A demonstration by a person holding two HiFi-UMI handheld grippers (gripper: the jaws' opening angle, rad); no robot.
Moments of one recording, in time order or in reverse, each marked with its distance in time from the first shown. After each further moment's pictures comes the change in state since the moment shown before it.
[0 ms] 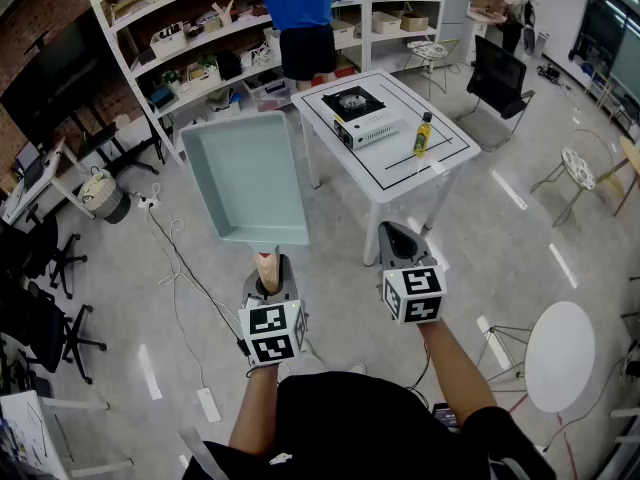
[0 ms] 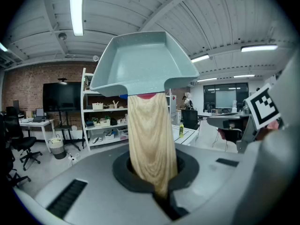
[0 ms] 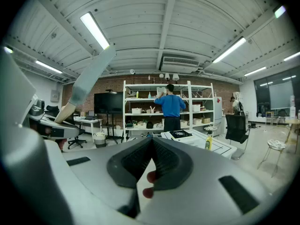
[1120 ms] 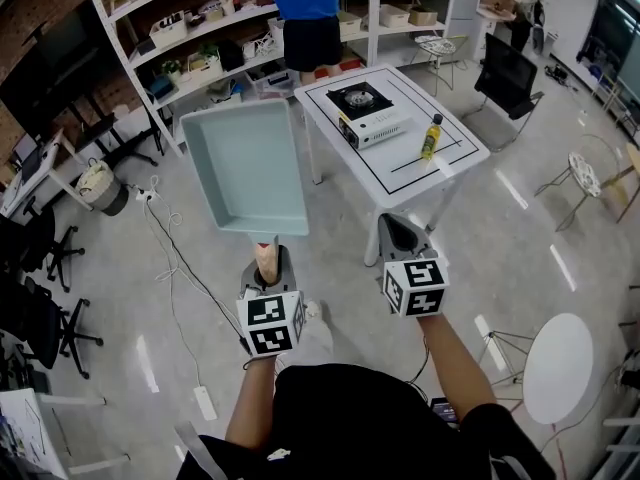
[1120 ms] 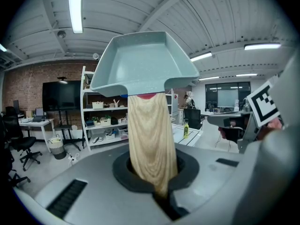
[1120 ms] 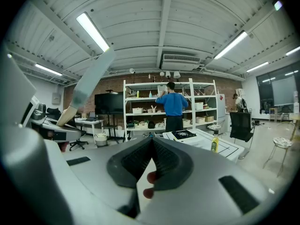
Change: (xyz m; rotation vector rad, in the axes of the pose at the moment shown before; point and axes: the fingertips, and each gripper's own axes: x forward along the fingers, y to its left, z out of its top) left arm 0.058 0.020 0.007 -0.003 0.013 0.008; right arm 0.059 -0.014 0.004 0.024 0.010 0.027
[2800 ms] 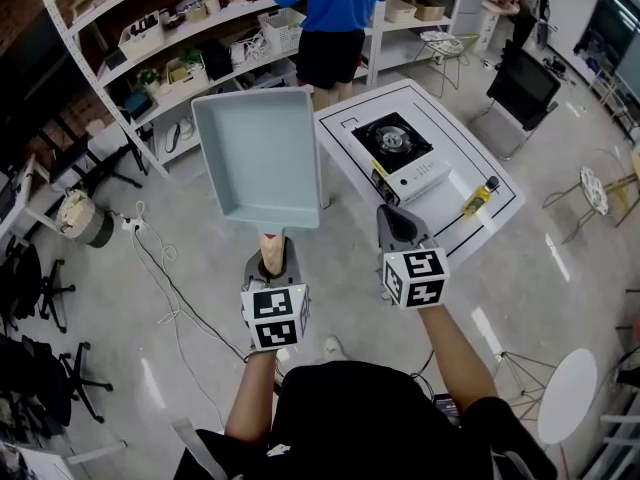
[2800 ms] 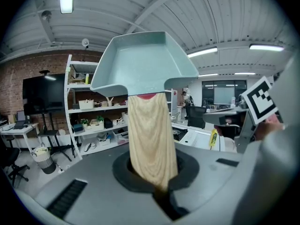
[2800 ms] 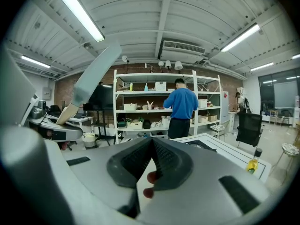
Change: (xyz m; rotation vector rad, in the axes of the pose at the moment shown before) left arm 0.300 0.184 0.093 0.034 0.046 -0.088; right arm 0.353 -0.015 0.064 -0.013 0.060 -0.048
